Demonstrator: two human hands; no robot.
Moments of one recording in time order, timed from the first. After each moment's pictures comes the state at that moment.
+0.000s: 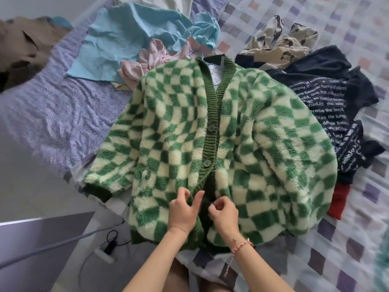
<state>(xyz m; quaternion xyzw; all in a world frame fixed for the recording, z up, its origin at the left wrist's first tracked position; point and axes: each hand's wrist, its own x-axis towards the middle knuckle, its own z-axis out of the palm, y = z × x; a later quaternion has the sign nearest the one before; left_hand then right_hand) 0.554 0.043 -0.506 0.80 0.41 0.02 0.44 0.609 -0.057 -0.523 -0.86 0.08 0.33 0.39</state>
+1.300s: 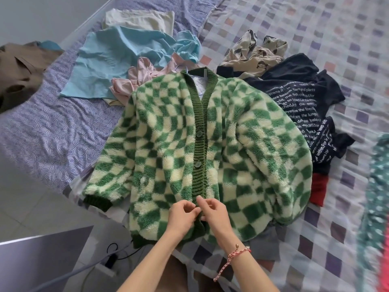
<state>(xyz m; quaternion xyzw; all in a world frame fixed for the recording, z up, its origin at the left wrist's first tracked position) 0.550 0.043 -0.478 0.72 0.41 -0.13 0.55 0.592 -0.054 -0.477 -0.75 0.11 0.35 0.55</state>
